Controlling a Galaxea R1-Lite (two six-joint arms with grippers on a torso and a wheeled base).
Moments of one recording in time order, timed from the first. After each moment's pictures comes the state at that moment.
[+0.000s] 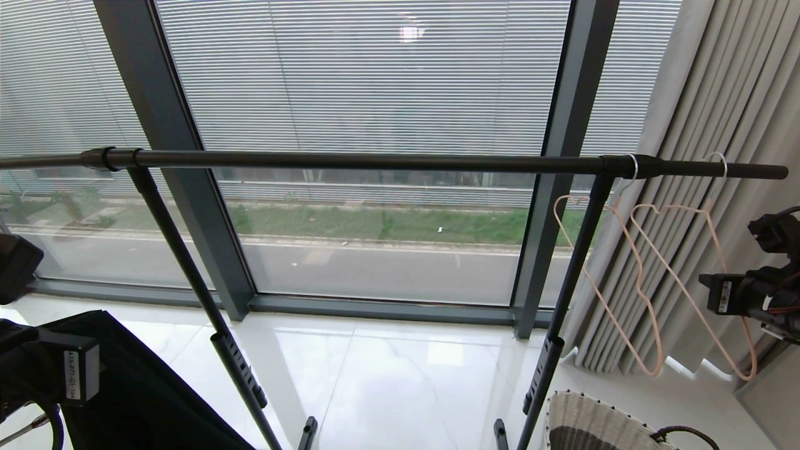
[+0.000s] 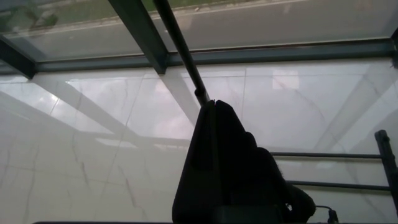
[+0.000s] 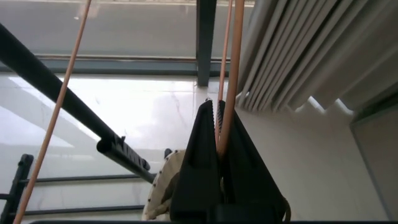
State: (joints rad) left arm -0.14 0.98 -0.52 -0.07 0.27 0.19; right arm -0.12 1.60 -0.57 -0.68 0.14 0.01
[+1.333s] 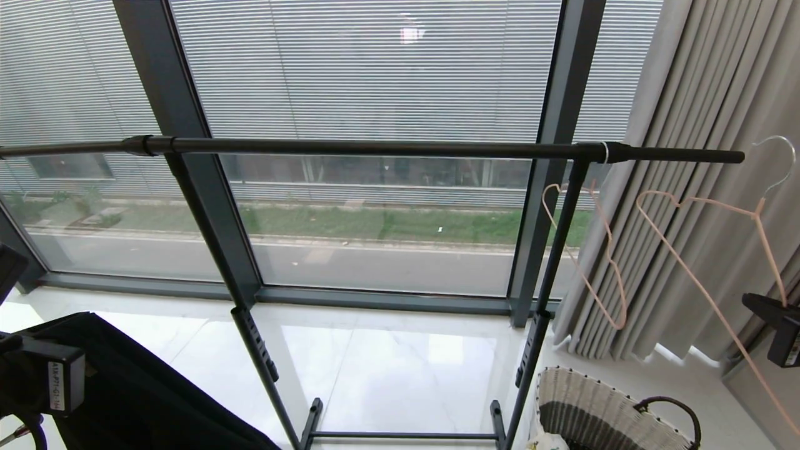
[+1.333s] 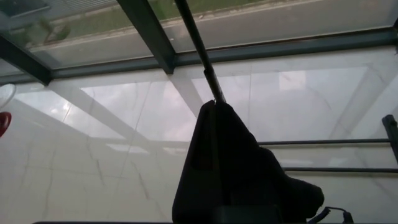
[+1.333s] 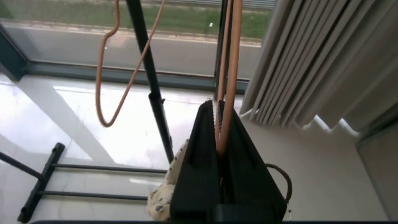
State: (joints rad) left arm -0.14 0.94 -0.51 -0.07 0.27 0.25; right arm -0.10 1.18 -0.29 -0.69 0.23 0.01
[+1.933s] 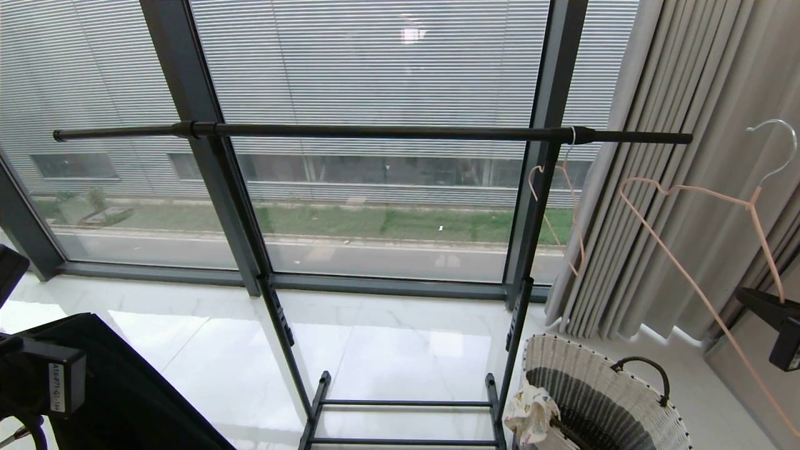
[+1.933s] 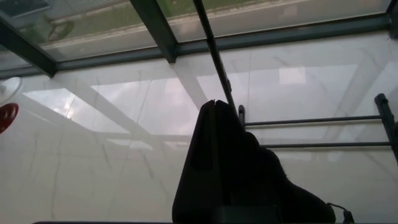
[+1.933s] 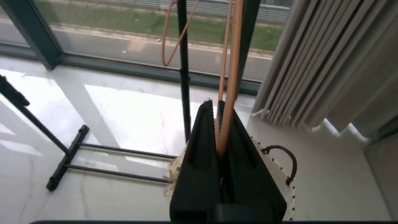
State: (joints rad) left arm -0.14 0.94 -0.51 -0.07 0.26 0.26; right arm -0.01 1.11 -0.31 -0.65 0.23 0.01
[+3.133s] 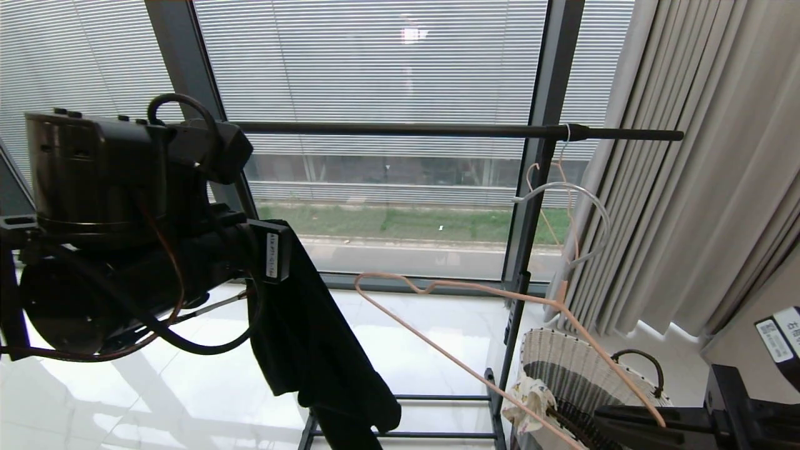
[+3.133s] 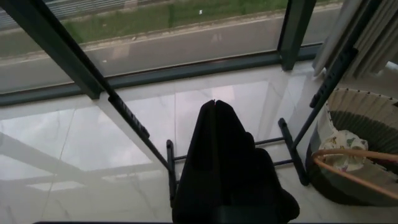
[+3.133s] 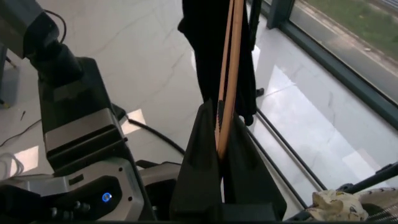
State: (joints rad) left arm -0.53 1.44 -0.92 -0.19 0.34 0.05; right arm 0.83 1.10 -0.36 -0.48 0.36 0.01
